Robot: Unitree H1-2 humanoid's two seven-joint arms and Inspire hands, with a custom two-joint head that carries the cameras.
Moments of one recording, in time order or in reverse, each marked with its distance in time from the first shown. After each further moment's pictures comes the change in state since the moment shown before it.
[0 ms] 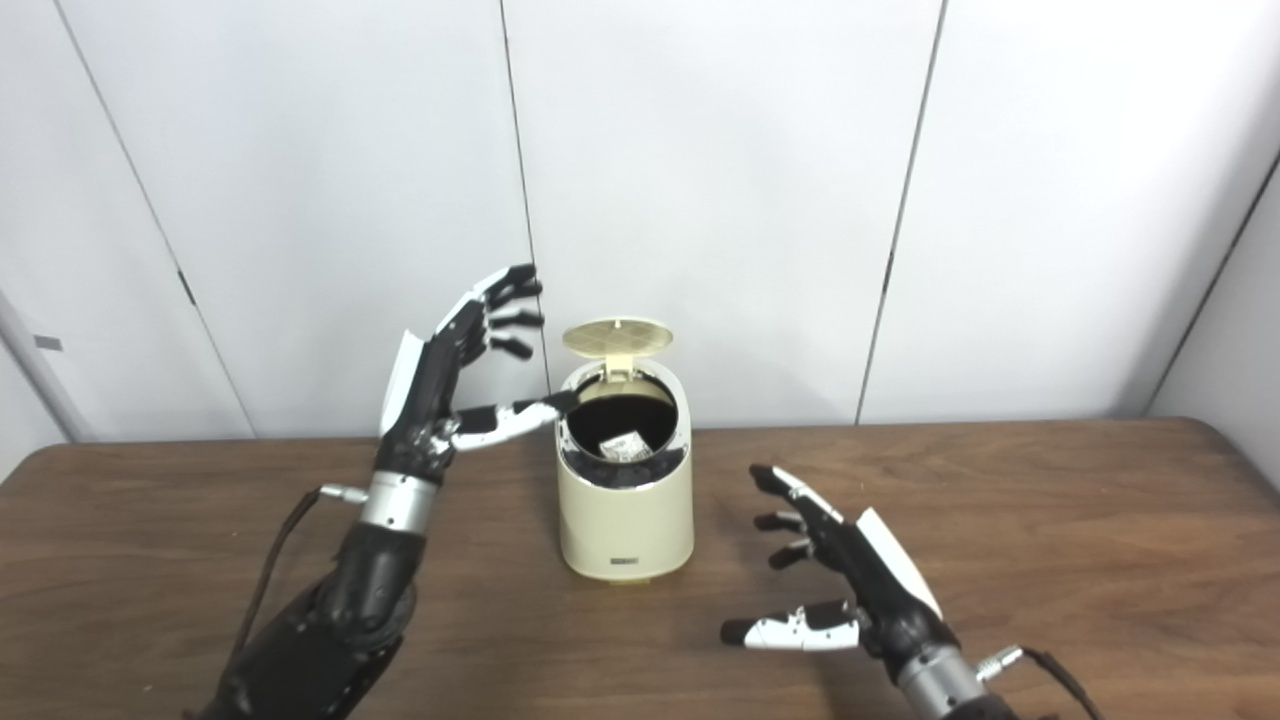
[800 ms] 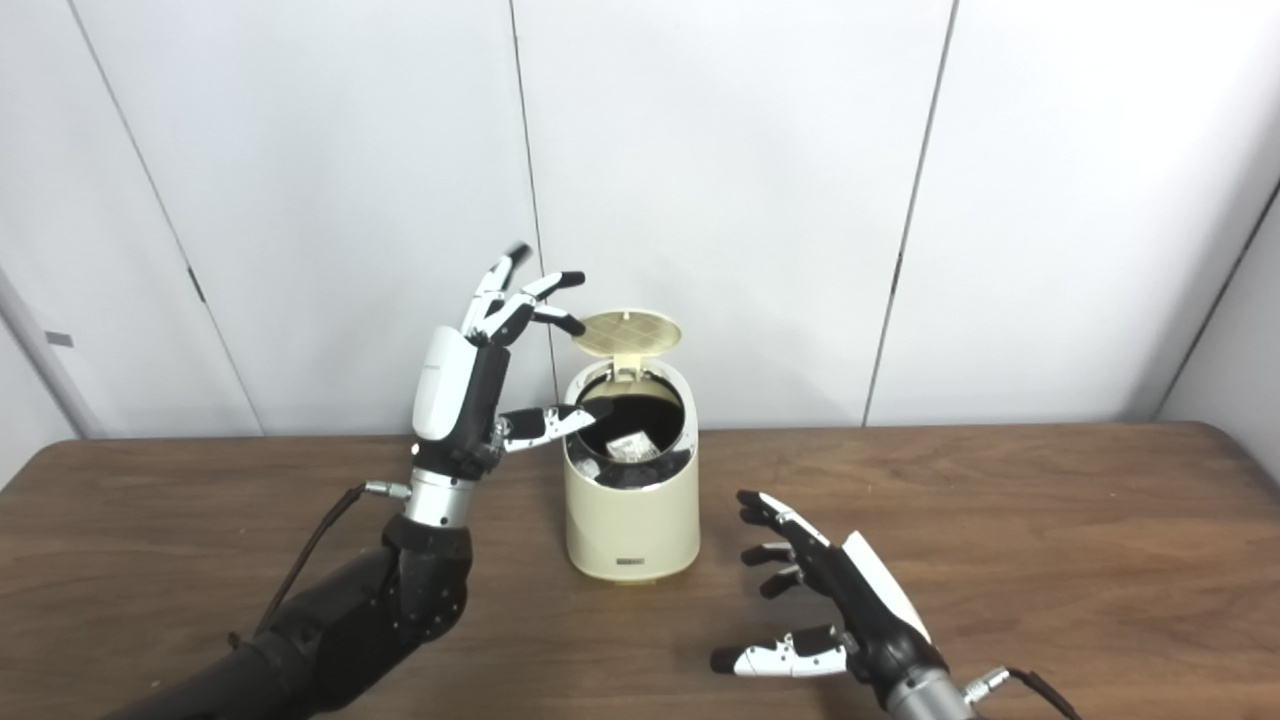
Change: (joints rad) left arm -0.221 0.011 -0.439 0.288 0.308 -0.007 0.627; right arm 0.036 0.019 0.034 -0.008 -0.047 0.008 0.000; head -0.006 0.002
